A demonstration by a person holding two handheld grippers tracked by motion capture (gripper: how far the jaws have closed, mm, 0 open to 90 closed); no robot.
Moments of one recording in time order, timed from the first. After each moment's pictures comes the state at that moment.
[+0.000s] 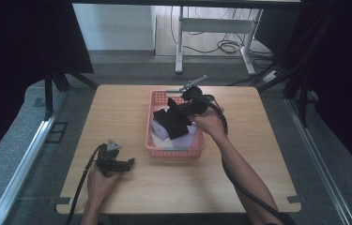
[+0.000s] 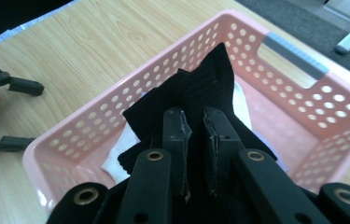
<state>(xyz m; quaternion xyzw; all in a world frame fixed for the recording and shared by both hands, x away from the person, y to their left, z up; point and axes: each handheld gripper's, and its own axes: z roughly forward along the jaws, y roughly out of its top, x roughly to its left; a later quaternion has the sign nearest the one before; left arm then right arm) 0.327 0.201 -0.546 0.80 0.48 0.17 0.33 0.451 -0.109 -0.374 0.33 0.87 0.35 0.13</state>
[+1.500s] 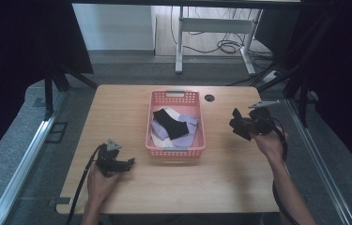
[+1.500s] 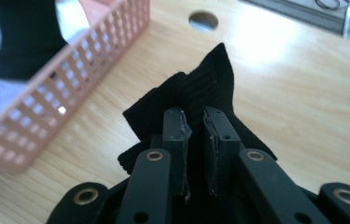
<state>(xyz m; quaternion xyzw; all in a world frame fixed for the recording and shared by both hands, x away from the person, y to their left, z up) 0.327 0.201 -0.546 0.80 0.48 0.17 0.32 0.412 -0.308 -0.418 0.47 0.80 0.31 0.22</state>
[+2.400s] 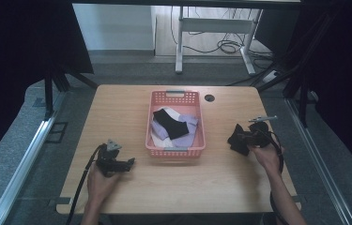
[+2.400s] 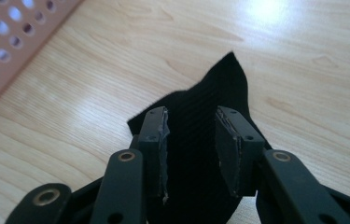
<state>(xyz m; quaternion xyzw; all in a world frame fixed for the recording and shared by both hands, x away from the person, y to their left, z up) 0.327 0.201 -0.546 0.80 0.48 0.17 0.32 0.410 -0.328 -0.484 0.51 0.79 0.30 0.18</state>
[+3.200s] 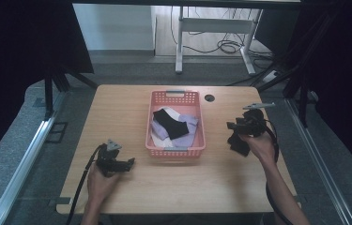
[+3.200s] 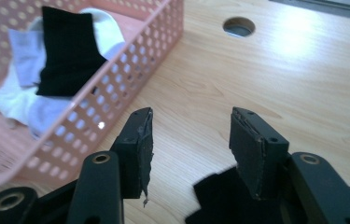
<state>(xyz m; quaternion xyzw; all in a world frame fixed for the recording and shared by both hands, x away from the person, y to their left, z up) 0.327 0.201 -0.546 0.80 0.48 0.17 0.32 0.413 -0.288 -0.426 0.47 0.79 0.36 0.18</state>
